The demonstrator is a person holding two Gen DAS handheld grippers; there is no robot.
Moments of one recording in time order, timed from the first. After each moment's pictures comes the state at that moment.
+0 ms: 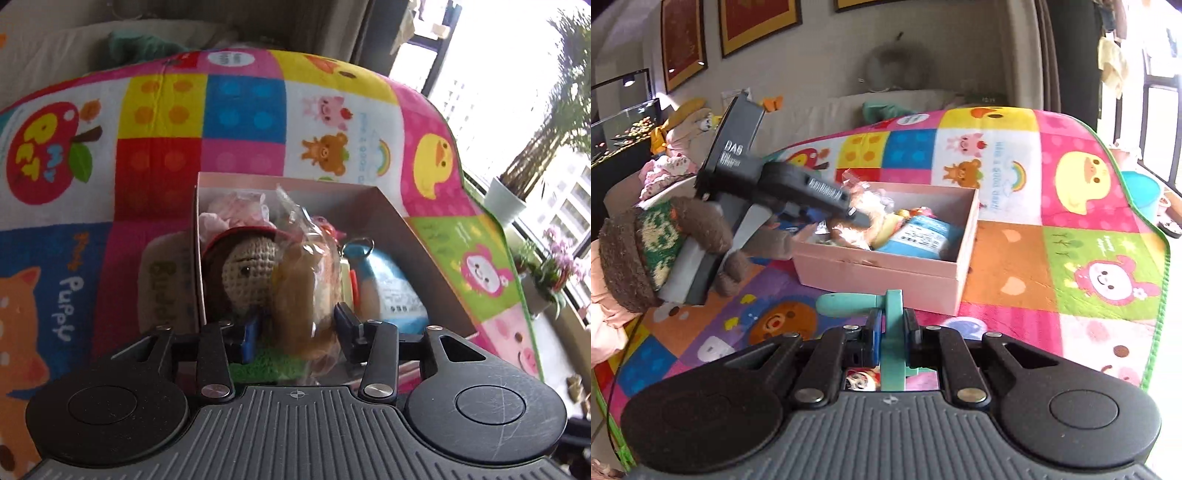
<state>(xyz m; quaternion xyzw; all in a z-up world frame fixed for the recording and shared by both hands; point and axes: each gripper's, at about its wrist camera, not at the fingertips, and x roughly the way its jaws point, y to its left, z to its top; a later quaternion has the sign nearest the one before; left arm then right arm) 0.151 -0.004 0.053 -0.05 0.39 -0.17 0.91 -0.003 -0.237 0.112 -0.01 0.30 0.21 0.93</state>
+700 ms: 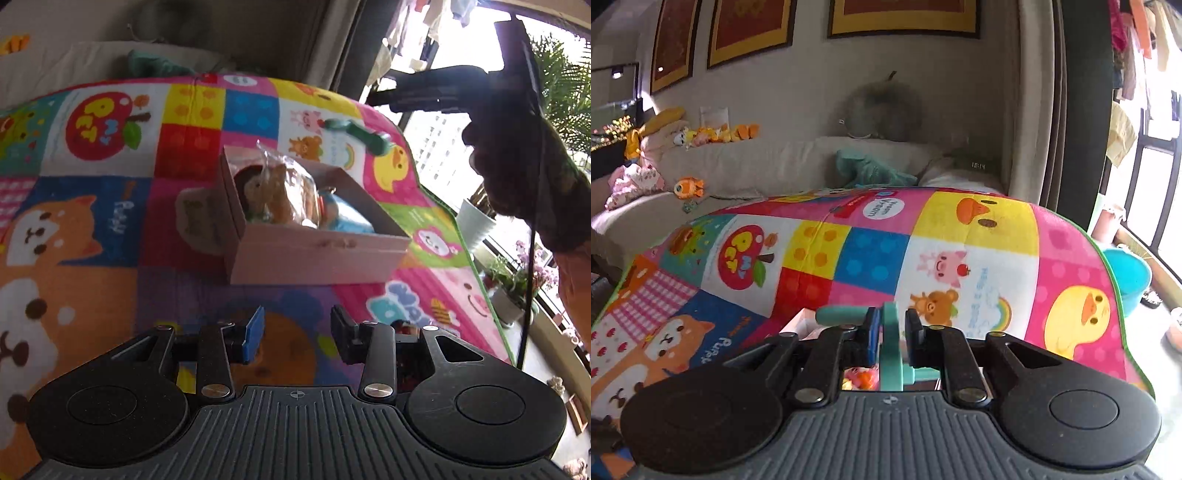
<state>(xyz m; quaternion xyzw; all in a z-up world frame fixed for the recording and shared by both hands) 0.003 0.045 0.042 -0.10 0.34 -0.19 0.92 0.172 -0.190 0.197 -0.08 0.24 0.17 0.95</state>
